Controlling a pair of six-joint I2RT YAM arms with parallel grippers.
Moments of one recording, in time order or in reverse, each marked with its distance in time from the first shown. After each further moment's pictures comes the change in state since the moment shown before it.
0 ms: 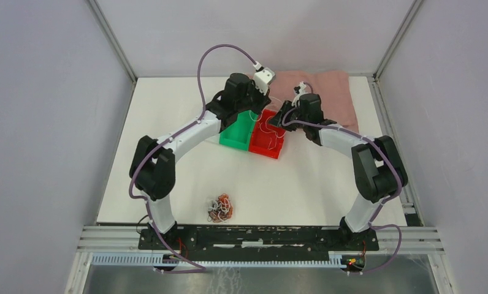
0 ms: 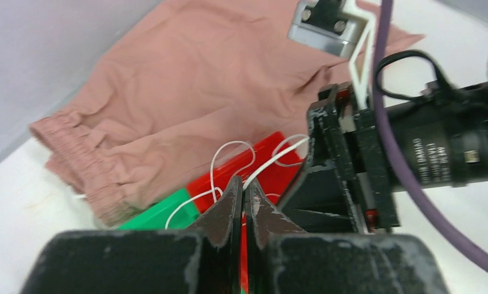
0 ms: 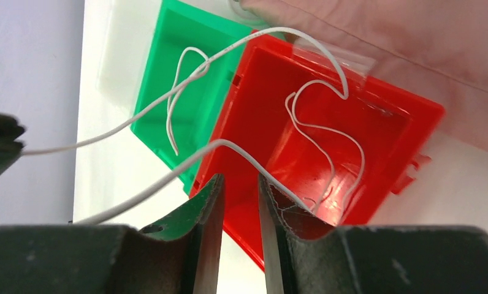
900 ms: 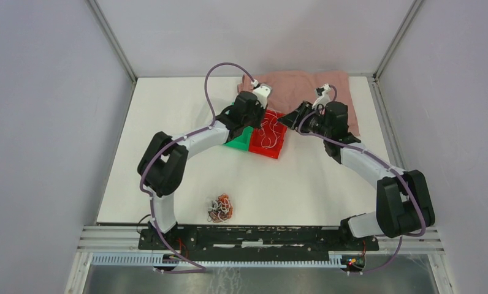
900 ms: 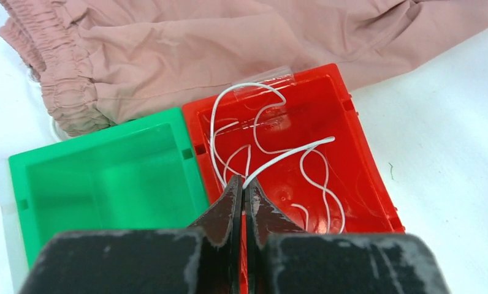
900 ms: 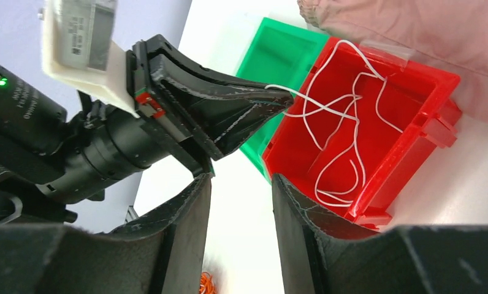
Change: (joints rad) left arm -0.043 0.069 -0.131 0.032 -0.230 -0.200; right arm -0.090 -0.341 -0.270 0.173 -0.149 0.090
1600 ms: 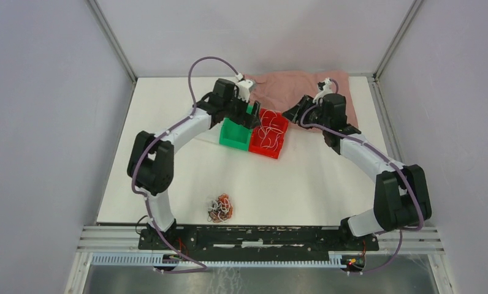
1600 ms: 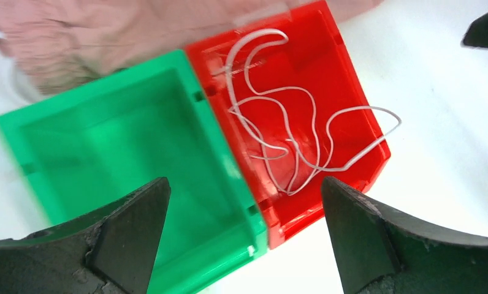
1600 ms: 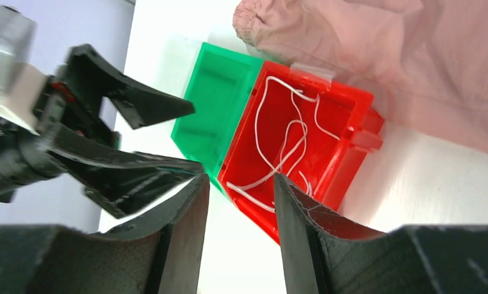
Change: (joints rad) left arm 0.149 -0.024 0.065 -0.260 0.363 0.036; right arm -0.018 0.016 0.094 -0.182 0.138 -0.055
